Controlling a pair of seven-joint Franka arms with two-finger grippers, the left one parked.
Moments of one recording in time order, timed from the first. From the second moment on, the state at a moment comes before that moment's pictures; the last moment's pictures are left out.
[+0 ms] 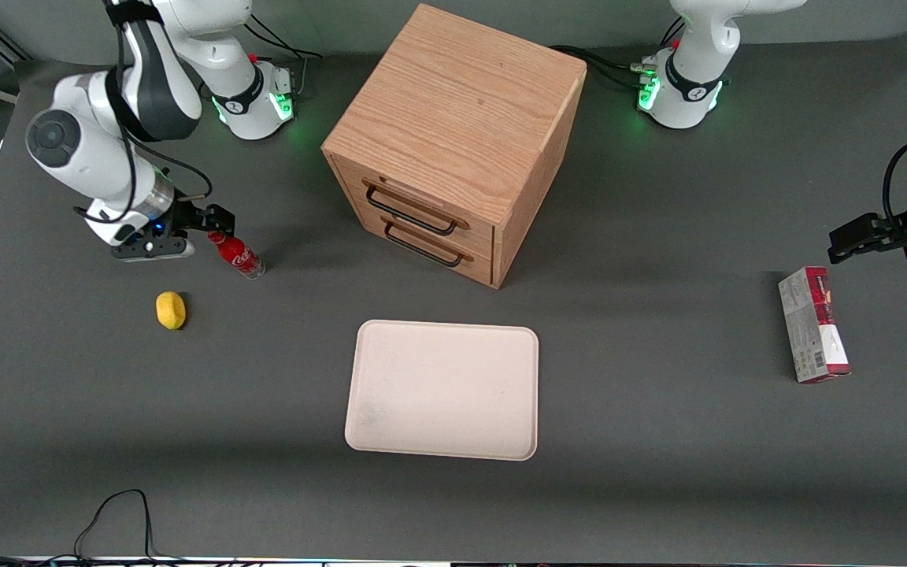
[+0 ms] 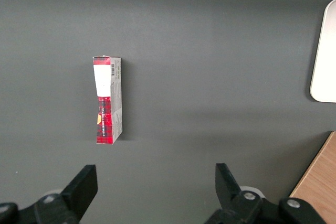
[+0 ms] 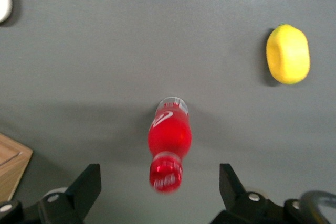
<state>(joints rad) 0.11 -0.16 -0.02 -2.48 0.02 2.23 0.04</state>
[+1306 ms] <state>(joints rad) 0.11 -0.14 -0.02 -2.50 0.02 2.25 0.04</state>
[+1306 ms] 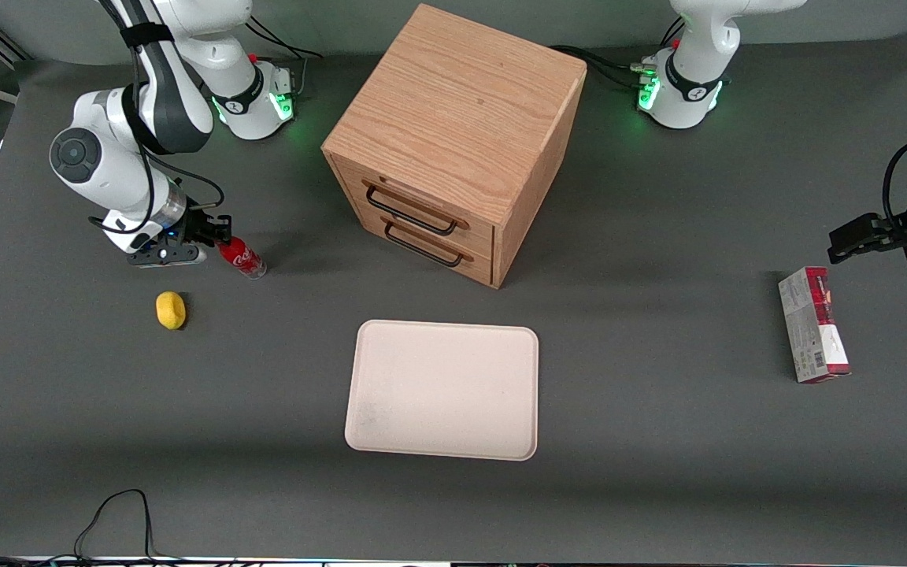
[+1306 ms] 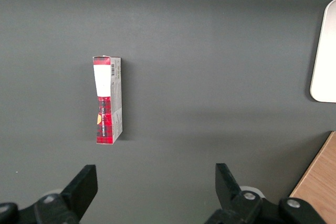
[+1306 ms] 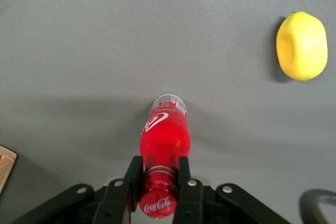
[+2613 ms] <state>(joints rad) 0.11 -0.01 -0.02 -1.75 0.02 1.55 0.11</state>
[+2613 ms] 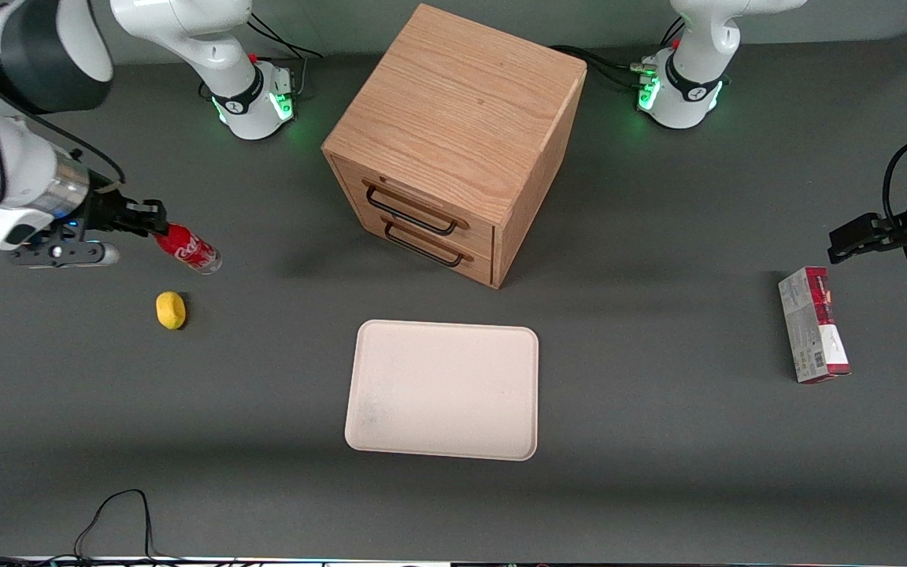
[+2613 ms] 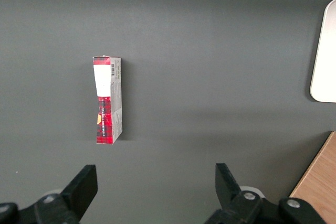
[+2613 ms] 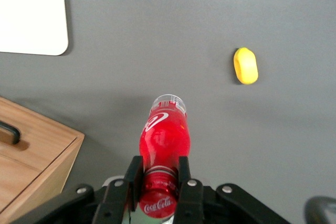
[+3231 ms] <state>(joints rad) 0.11 0.26 -0.01 -1.35 0.02 1.33 0.20</state>
